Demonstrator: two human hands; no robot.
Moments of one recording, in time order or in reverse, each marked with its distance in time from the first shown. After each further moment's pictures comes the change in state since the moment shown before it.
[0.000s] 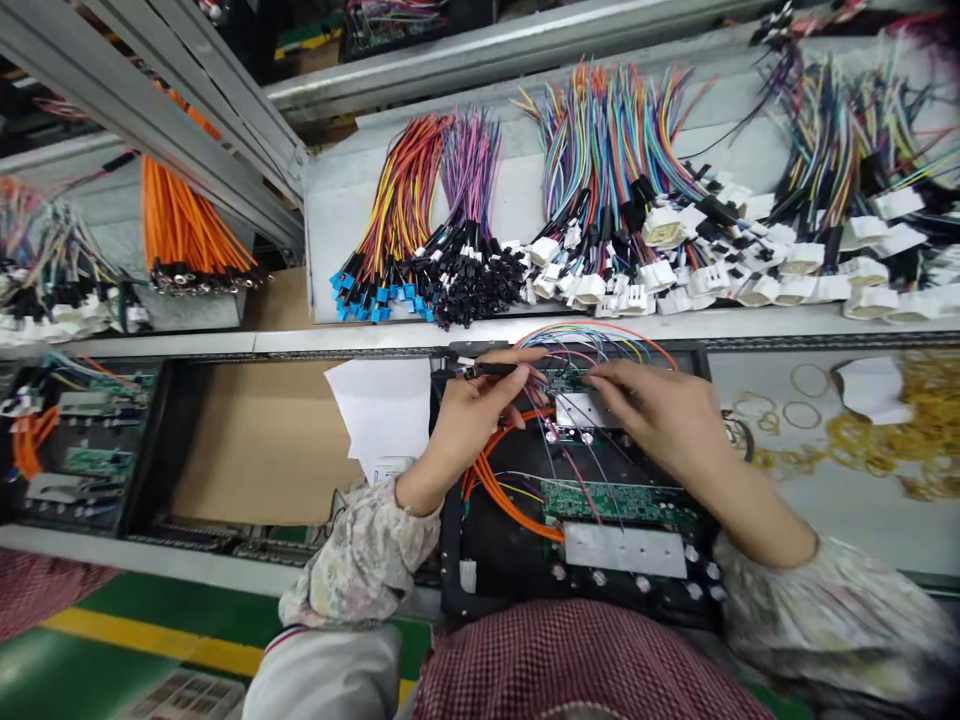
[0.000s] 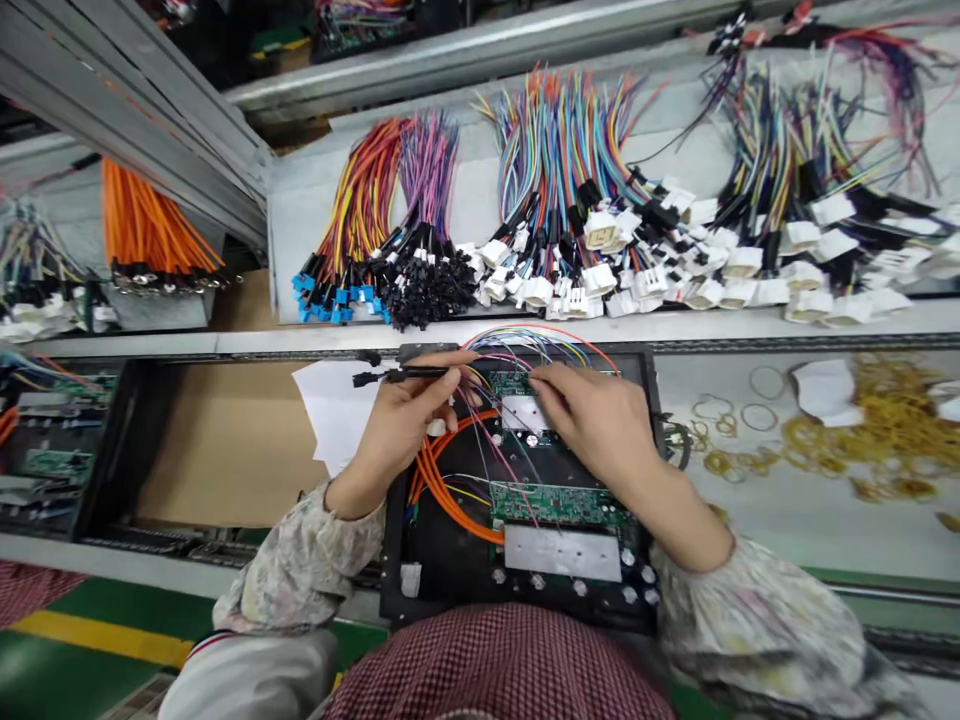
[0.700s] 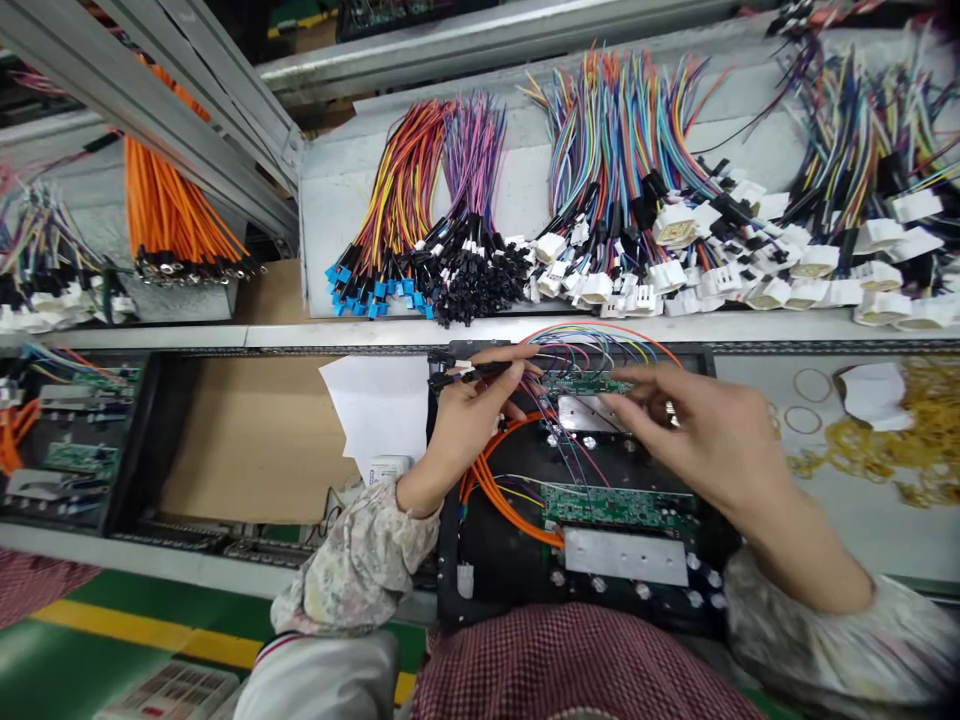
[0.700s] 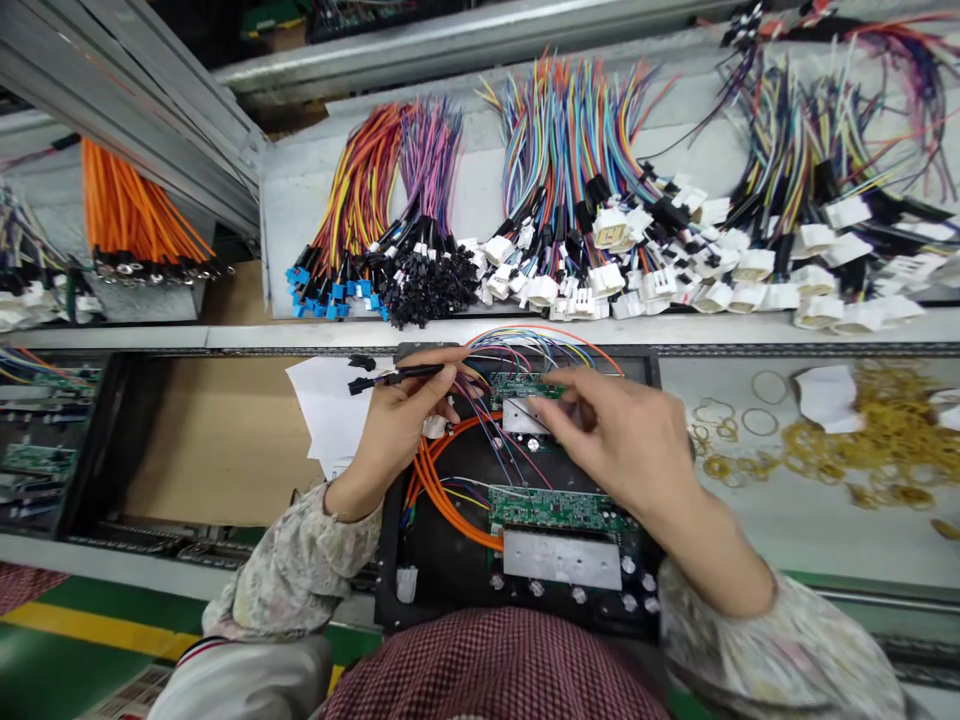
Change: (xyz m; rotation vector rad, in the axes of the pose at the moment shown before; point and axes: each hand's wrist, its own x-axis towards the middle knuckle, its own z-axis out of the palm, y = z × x) left_hand 0.004 -0.005 -0.001 0.049 0.085 0.049; right_hand -0.007 -0.009 -0.022 0.001 0.005 0.046
